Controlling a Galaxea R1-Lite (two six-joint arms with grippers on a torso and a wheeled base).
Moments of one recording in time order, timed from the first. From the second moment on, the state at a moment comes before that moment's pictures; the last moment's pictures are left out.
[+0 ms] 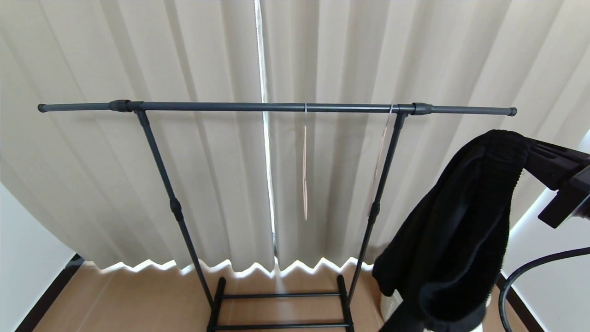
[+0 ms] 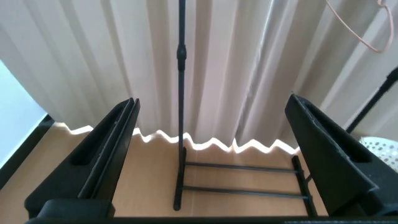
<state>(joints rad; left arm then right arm) 0.00 0.00 -0.01 0.02 0.09 -0.01 0.47 1.12 -0.56 -0.65 -0.08 -0.12</state>
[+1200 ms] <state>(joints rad) -0.28 0.98 -0.55 0.03 -0.11 -0.22 0.60 1.45 -0.87 -0.43 -0.33 0.08</state>
